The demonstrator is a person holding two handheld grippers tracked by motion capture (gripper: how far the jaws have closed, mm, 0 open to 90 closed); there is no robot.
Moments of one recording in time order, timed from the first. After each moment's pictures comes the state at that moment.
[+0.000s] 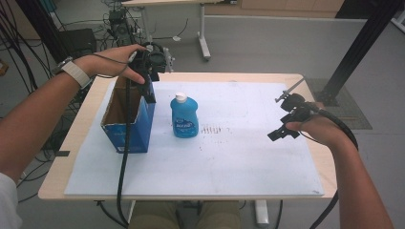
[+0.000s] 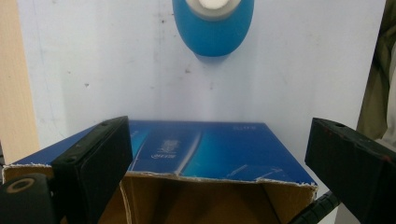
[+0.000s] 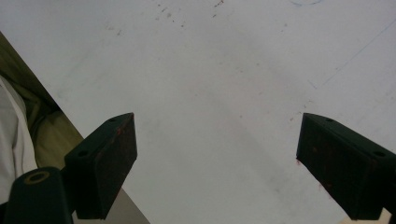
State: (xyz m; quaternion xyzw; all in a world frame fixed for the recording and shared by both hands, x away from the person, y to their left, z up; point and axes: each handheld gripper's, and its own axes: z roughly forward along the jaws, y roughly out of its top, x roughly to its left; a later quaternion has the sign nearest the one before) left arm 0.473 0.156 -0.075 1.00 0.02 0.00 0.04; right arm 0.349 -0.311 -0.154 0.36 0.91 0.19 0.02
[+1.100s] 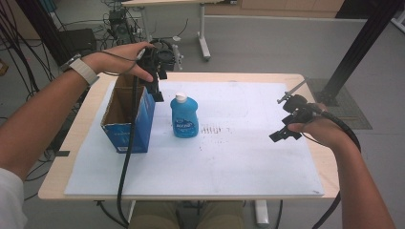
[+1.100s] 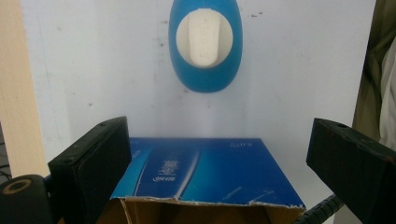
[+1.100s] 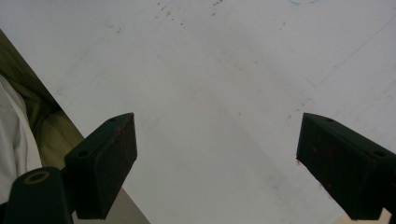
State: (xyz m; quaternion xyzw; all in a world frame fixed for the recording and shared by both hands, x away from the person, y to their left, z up) left arm 0.471 0.133 -0.068 1.00 0.01 0.00 0.05; right arm 0.345 -0.317 -0.154 0.35 0.91 0.20 0.02
